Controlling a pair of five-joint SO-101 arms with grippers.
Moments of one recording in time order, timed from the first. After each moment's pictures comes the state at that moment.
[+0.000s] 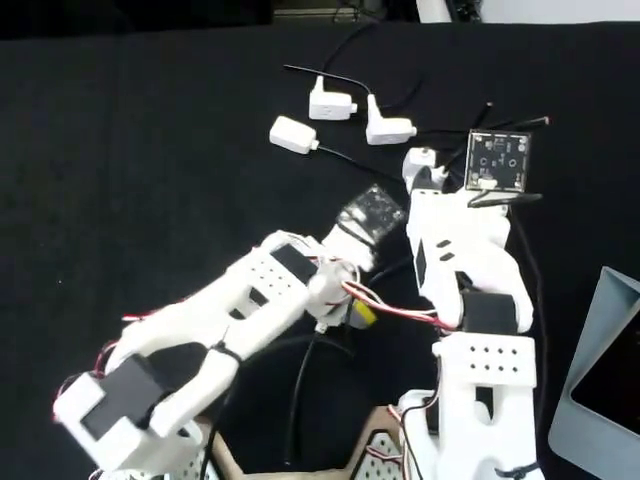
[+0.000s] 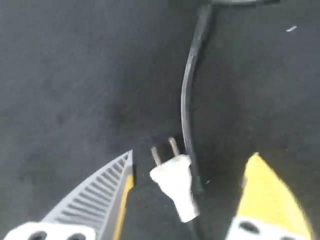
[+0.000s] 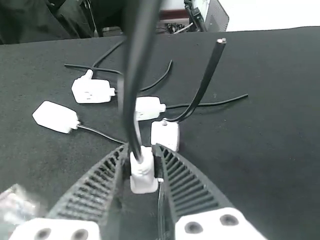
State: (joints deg) left arm 38.6 -4.4 35.3 41.5 -9.0; right arm 3.3 -56.6 58.6 34.0 1.5
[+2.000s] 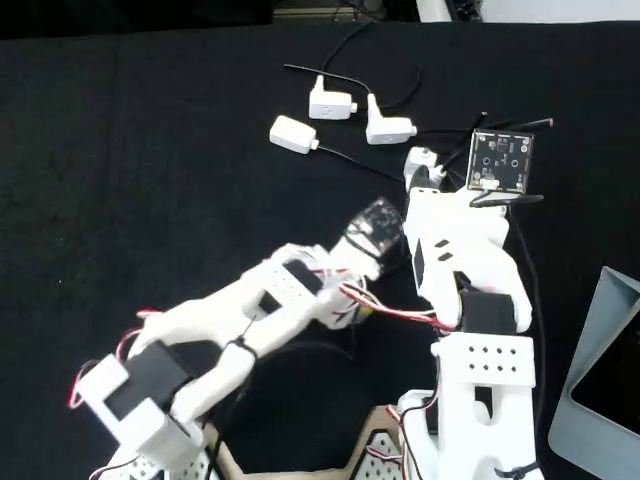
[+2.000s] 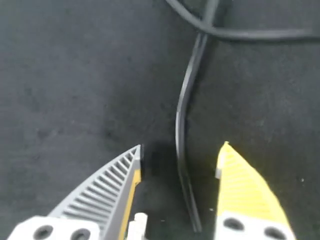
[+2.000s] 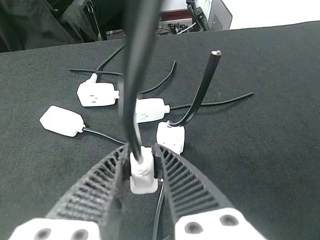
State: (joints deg) left arm 38.5 2.4 38.7 27.8 -5.8; right arm 3.3 -56.6 58.6 34.0 -0.9
